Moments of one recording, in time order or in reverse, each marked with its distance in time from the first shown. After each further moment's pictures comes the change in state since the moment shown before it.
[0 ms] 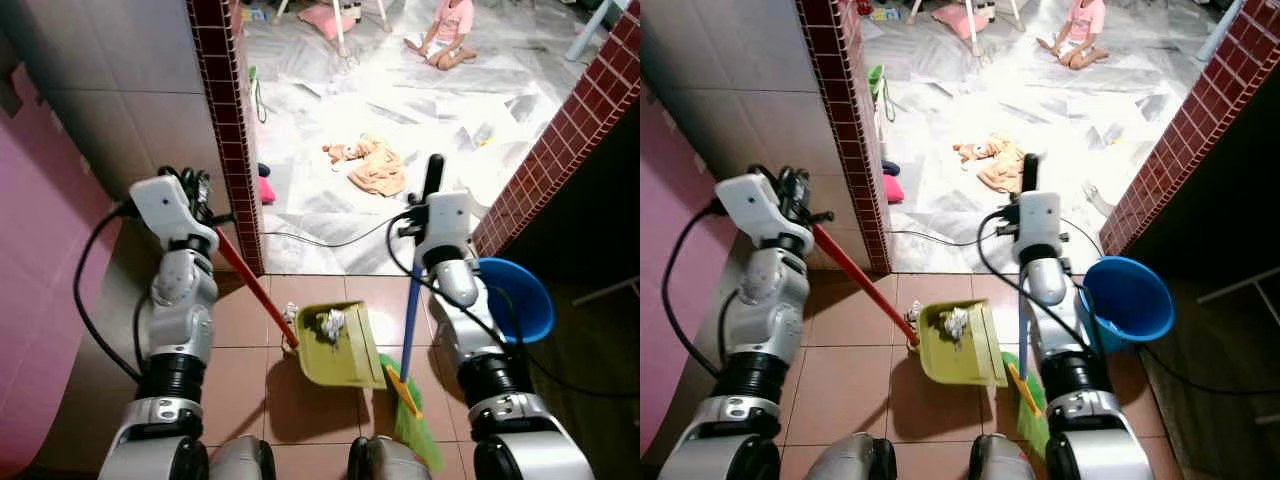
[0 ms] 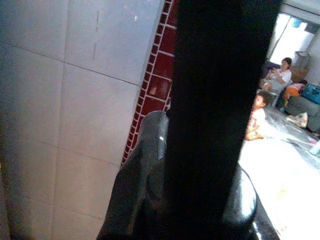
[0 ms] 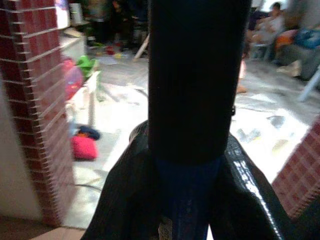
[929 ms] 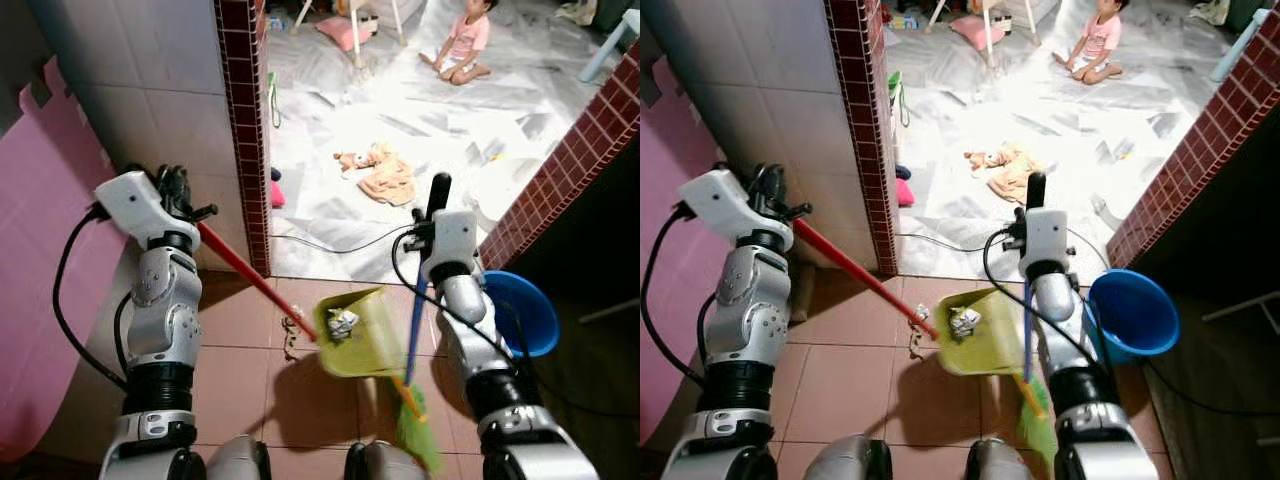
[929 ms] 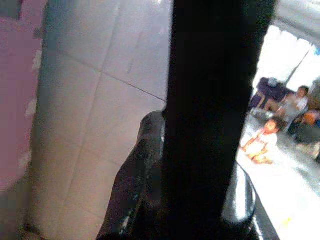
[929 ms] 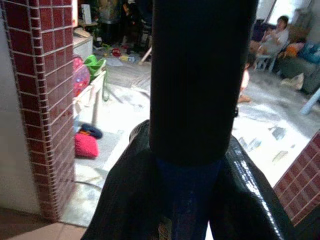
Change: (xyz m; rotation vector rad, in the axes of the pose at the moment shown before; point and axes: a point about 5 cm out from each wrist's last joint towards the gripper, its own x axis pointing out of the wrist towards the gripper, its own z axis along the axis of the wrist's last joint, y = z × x) left arm -0.006 0.015 0.018 -0.047 -0.017 0.081; right arm -0.006 -0.015 -0.009 -0.052 -0.013 -0.023
